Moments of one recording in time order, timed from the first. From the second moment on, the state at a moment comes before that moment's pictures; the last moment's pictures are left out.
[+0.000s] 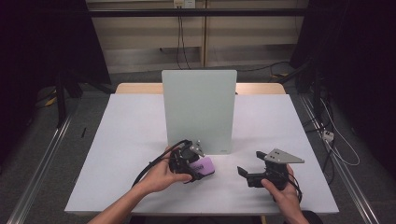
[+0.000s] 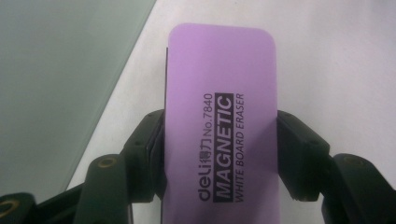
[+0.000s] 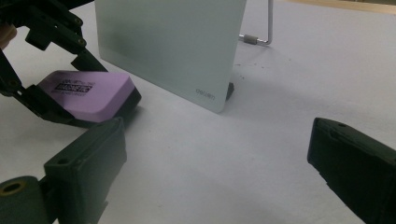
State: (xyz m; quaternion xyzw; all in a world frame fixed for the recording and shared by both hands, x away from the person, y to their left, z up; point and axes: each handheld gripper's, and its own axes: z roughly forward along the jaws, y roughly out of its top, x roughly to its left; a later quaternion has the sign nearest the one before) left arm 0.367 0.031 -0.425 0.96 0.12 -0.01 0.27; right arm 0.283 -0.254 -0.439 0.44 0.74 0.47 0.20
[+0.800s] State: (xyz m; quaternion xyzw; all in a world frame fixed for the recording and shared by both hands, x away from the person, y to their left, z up) left arm 0.363 0.029 -0.434 0.95 0.13 0.00 0.29; right arm 0.284 -0.254 -0.439 0.44 0.74 0.47 0.20
